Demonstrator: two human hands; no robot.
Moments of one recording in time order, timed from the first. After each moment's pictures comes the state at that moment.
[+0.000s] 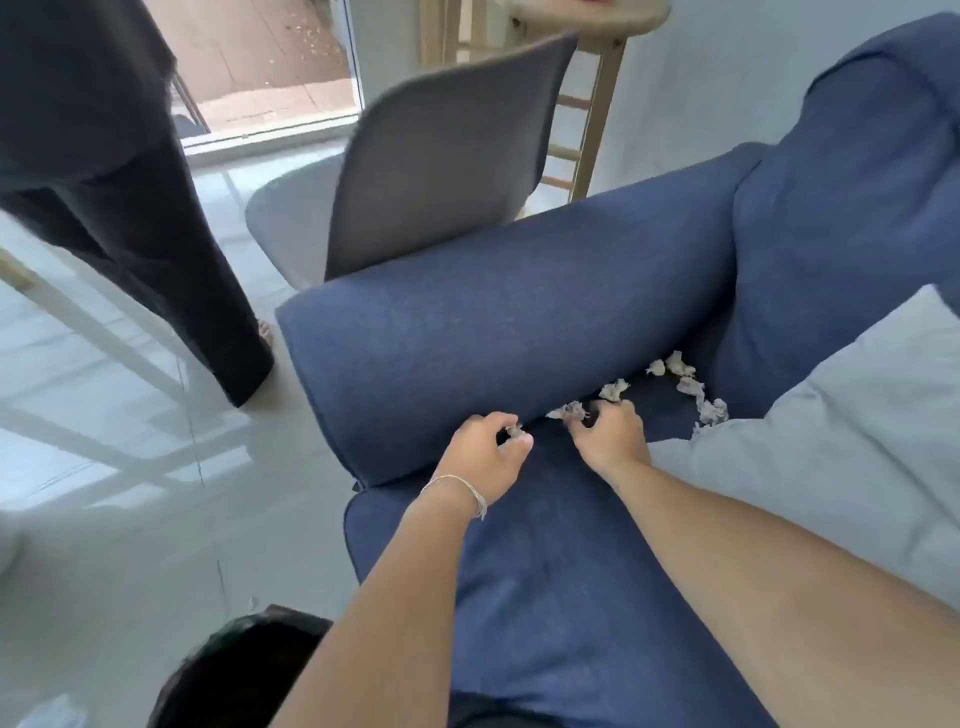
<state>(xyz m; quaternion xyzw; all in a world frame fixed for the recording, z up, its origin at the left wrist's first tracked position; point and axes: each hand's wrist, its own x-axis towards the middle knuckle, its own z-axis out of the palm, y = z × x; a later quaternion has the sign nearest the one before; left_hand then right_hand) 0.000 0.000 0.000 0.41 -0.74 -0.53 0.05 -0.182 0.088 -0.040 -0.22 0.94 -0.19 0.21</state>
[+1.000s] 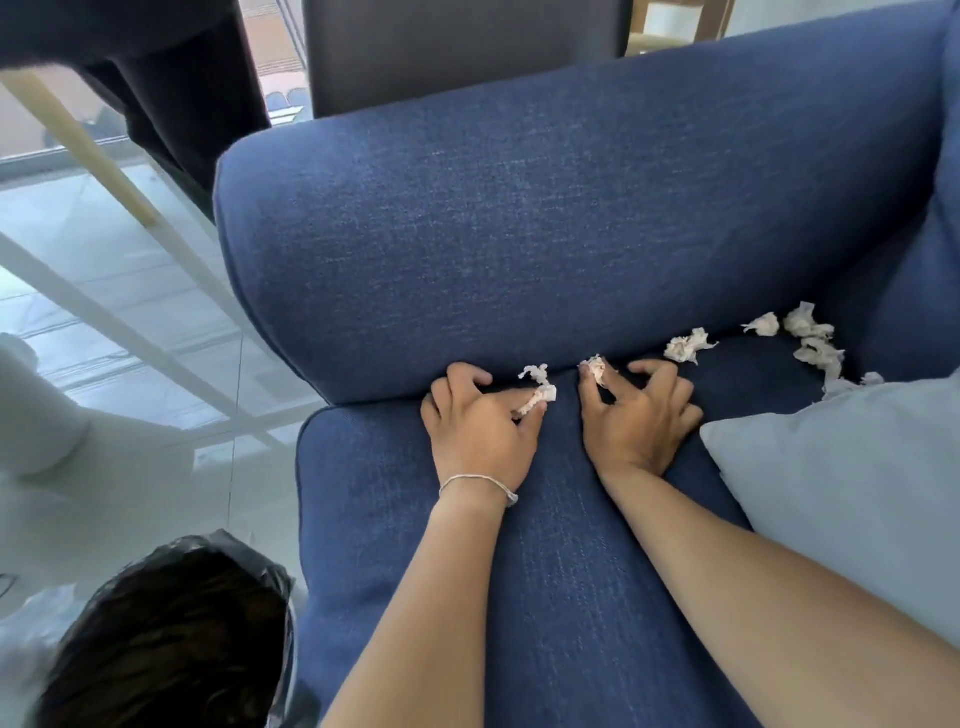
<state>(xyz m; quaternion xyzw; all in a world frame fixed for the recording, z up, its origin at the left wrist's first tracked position) -0.041 0.051 -0.135 0.56 -0.78 -0.17 0.21 -0.189 0.086 -0.194 -0.32 0.88 -0.33 -0.08</state>
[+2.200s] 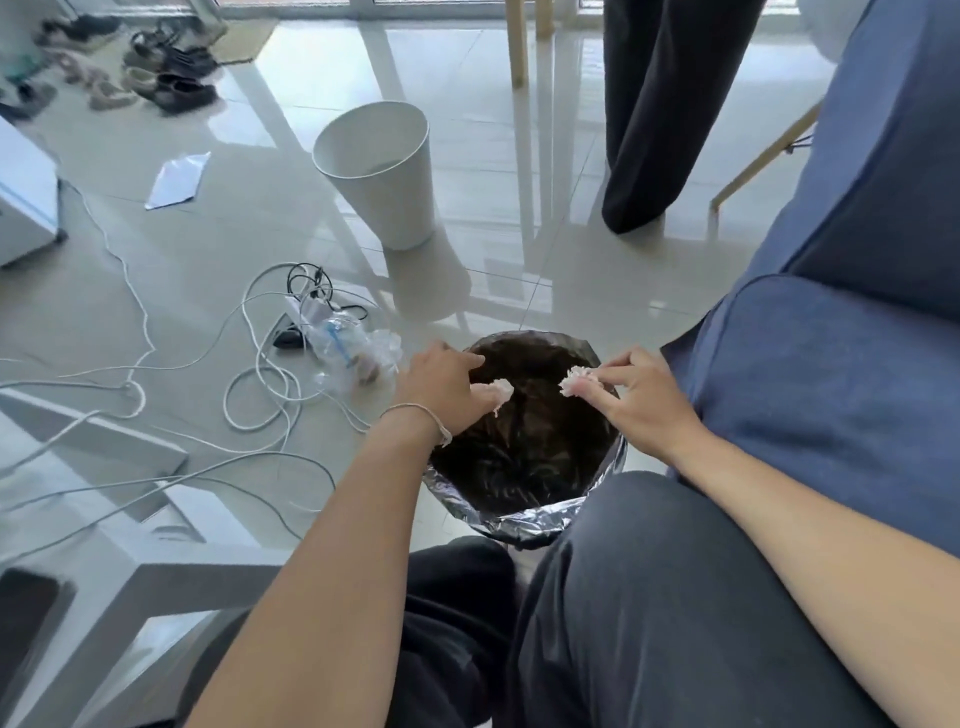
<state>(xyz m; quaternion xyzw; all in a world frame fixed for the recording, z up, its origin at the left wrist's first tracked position) 0.409 0.122 -0.123 0.75 -0.62 -0.21 0.01 0.164 0.088 -0.186 -0.72 0.56 -0.21 0.35</state>
